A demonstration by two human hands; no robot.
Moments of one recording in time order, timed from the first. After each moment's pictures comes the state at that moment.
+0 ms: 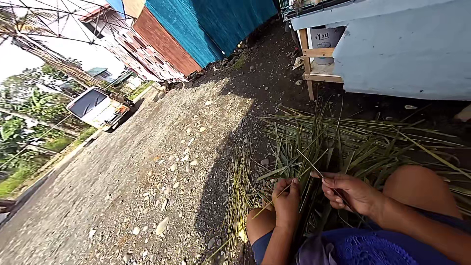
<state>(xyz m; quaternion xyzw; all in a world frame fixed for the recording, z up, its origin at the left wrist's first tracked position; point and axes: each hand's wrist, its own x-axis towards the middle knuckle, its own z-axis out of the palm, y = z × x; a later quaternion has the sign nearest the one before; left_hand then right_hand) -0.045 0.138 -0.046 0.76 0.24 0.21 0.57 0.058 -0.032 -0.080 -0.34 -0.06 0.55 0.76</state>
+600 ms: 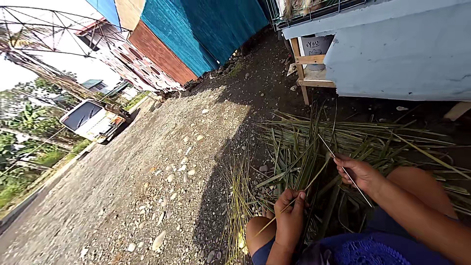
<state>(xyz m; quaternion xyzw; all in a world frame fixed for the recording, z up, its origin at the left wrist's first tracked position) -0.058 0.136 -0.048 0.79 0.08 0.19 0.58 0.119 -0.039 -0.112 -0.44 0.11 0.37 0.81</state>
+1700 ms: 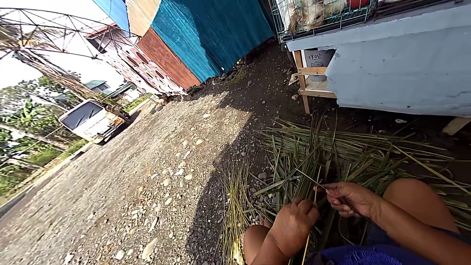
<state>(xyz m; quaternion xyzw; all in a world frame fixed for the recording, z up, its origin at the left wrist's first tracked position) -0.048 0.156 -0.026 0.94 -0.29 0.18 0.01 0.093 -0.040 -0.112 -0.34 -0.10 0.59 0.72</state>
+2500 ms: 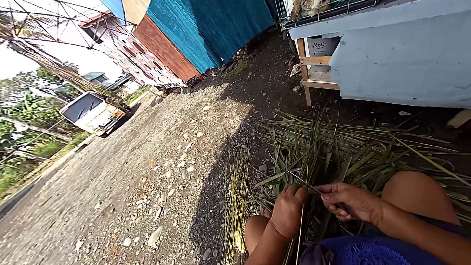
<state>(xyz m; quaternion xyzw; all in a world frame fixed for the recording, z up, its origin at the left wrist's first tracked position) -0.042 0.162 -0.043 0.95 -0.15 0.25 0.10 0.064 -0.037 -0.085 -0.38 -0.16 0.58 0.70</state>
